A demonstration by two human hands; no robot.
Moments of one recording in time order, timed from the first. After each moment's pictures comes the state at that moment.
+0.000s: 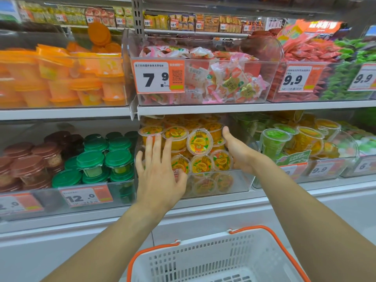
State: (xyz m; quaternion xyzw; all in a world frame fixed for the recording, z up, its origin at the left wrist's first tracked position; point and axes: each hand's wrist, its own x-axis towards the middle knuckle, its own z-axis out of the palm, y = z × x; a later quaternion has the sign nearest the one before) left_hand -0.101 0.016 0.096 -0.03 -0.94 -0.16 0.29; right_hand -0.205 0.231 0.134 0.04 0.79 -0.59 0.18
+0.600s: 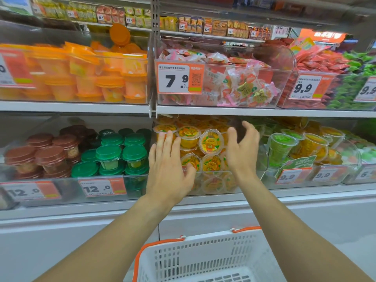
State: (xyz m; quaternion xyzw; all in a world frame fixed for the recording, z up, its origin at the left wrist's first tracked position) left_hand -0.091 0.005 0.108 -0.06 -0.93 -0.24 0.28; right_hand -0.156 0.179 0.135 0.01 0.79 -0.53 -0.32
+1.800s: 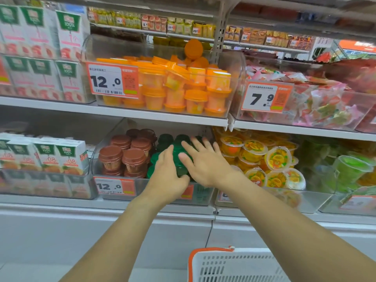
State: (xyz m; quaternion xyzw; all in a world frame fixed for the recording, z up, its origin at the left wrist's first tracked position) left_hand -0.059 -0.169 0.122 0.03 -0.88 -0.45 0.14; right_hand -0.131 -0.042 0.153 -0.29 0.95 -0.06 -0.04
